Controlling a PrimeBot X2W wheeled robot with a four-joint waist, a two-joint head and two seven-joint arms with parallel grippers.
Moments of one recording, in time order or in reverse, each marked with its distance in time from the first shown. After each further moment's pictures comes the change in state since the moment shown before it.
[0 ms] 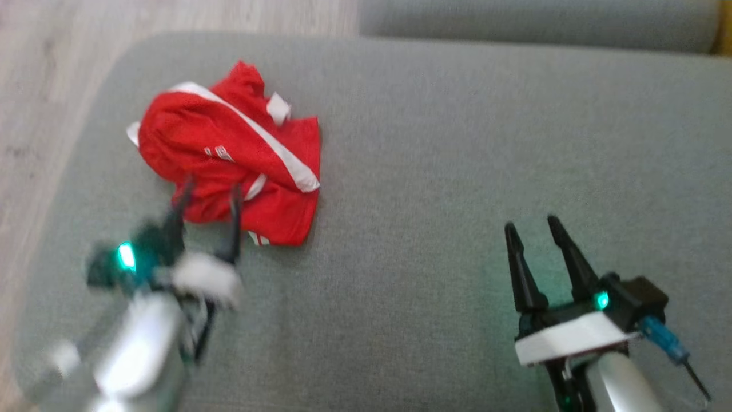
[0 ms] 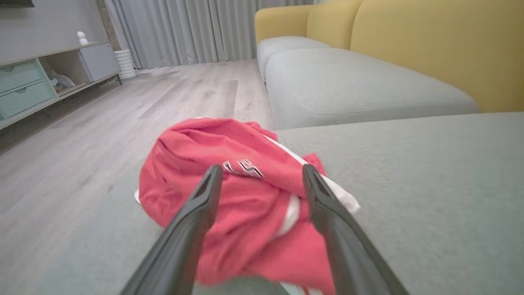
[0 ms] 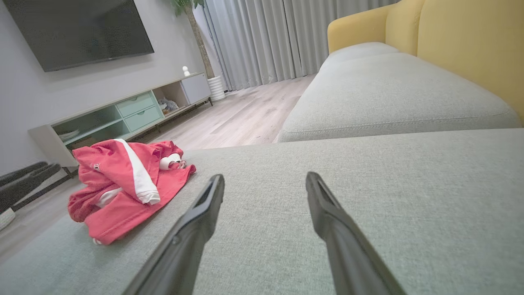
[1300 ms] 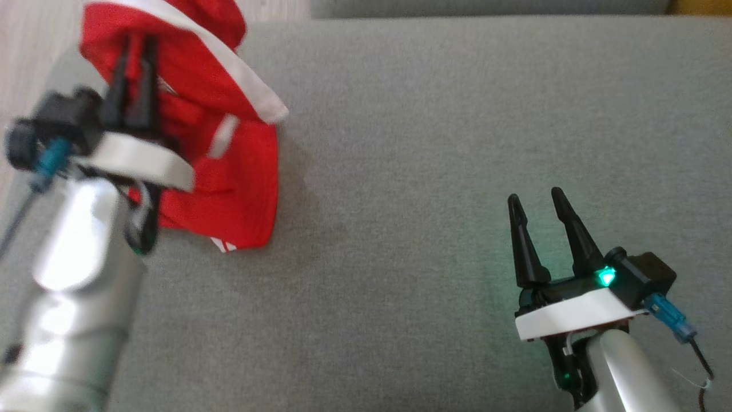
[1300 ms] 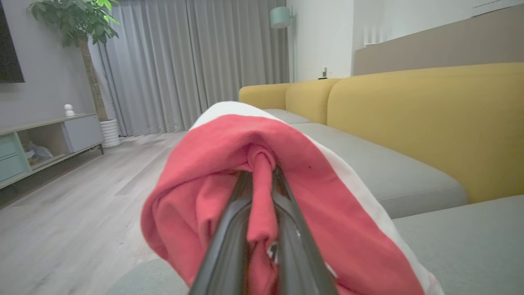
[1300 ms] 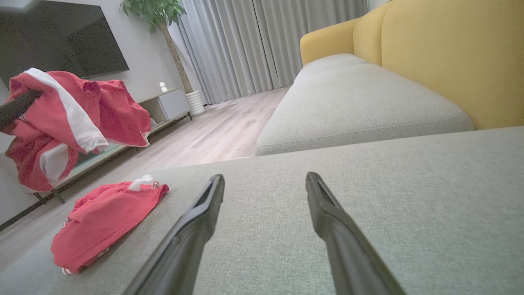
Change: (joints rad) left arm -0.416 0.053 0.064 0.201 -0.049 -0.129 -0.076; right arm -0.087 -0.001 0.001 0.009 0.031 0.000 0.000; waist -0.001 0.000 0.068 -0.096
